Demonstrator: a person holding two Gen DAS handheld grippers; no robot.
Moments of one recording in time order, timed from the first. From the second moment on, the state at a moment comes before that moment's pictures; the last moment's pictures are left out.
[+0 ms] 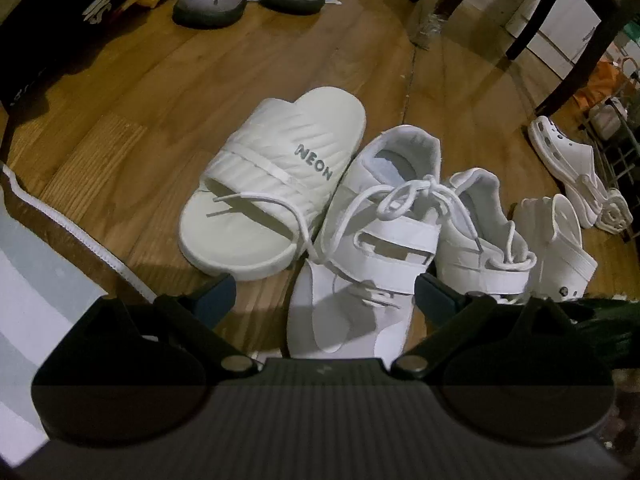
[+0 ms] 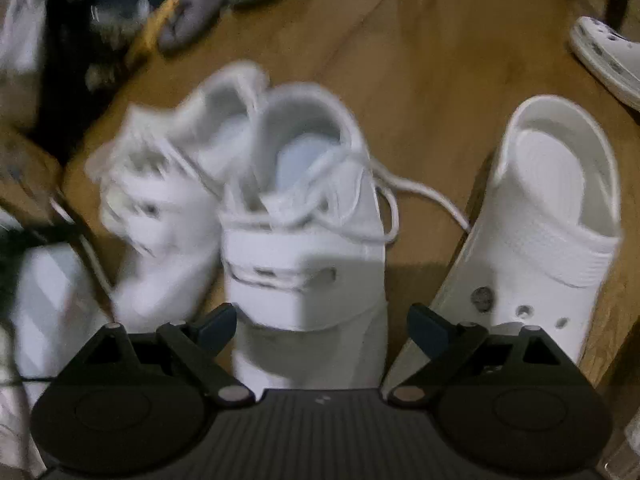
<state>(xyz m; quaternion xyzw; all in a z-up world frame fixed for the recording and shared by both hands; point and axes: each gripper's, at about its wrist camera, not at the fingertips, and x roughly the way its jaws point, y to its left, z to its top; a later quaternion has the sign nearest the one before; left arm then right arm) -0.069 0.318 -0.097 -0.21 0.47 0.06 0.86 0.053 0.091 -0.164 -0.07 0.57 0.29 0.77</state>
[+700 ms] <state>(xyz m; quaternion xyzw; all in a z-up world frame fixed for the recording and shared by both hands) -0.036 0.255 -0.073 -0.15 0.48 0.01 0.86 0.046 -0.032 -0.097 0.14 0.52 0.42 0.73</state>
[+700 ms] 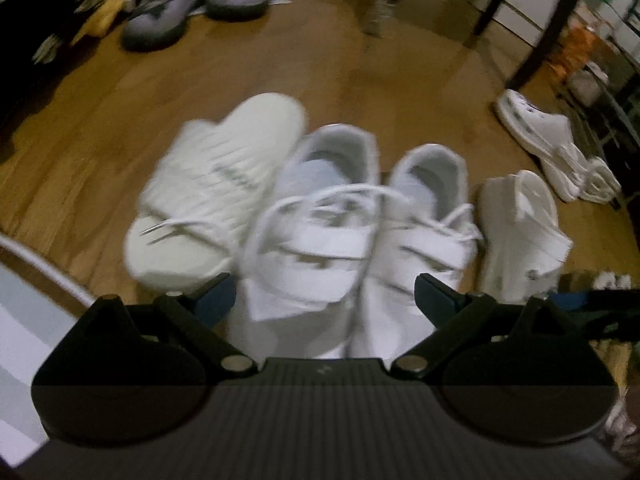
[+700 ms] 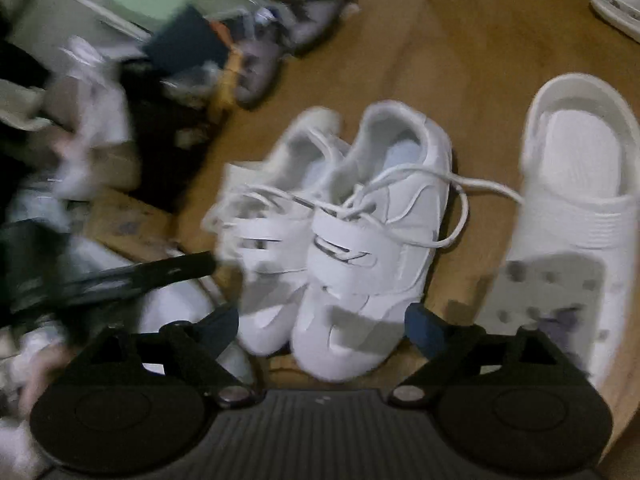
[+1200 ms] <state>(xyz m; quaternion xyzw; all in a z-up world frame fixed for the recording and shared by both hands) 0.097 0.073 -0.012 -0.07 0.43 -0.13 0.89 0.101 -0.232 -0.093 0.32 0.44 0.37 0.75</state>
